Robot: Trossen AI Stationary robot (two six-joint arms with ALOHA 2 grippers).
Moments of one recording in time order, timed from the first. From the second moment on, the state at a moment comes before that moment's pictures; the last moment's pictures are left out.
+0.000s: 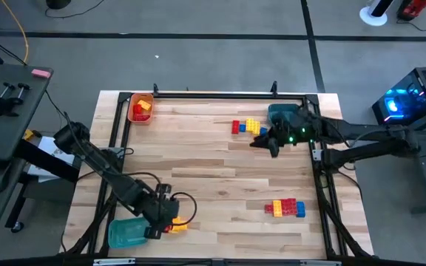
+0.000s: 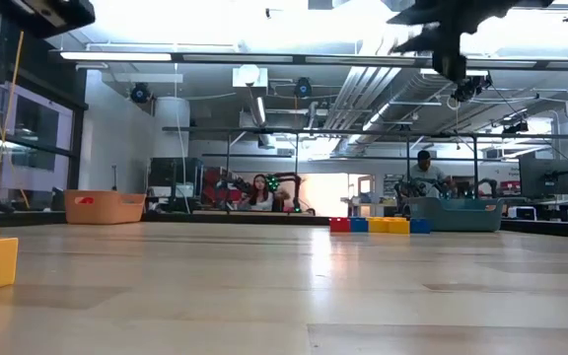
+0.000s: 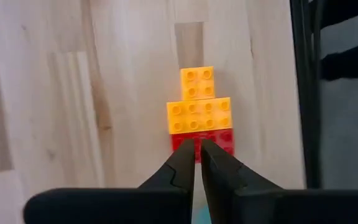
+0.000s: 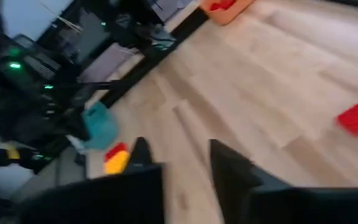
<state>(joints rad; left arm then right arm) -0.69 1.59 1.22 -0.87 -0.09 -0.54 -0.05 0.94 0.82 -0.33 -0.01 0.68</state>
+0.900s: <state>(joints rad) -0.74 1.60 0.90 -0.47 -0.03 -0.65 0.50 1.12 0.82 -0.33 0.46 1.10</state>
